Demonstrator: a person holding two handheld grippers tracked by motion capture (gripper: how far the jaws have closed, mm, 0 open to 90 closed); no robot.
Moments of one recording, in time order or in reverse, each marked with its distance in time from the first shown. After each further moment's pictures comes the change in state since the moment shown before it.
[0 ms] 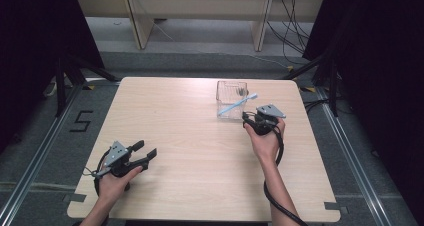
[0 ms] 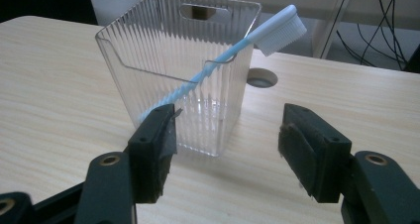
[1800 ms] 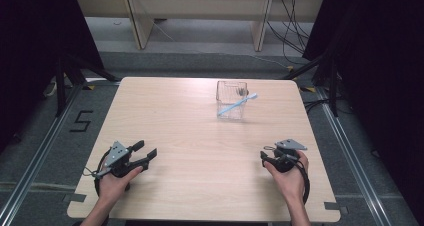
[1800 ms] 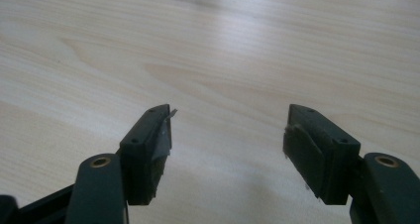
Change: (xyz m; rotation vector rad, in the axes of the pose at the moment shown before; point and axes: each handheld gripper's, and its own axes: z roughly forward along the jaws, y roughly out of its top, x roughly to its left) left arm -0.001 0.000 0.000 -0.002 0.004 0.004; right arm -0.023 -0.071 -0.090 0.283 0.006 -0.009
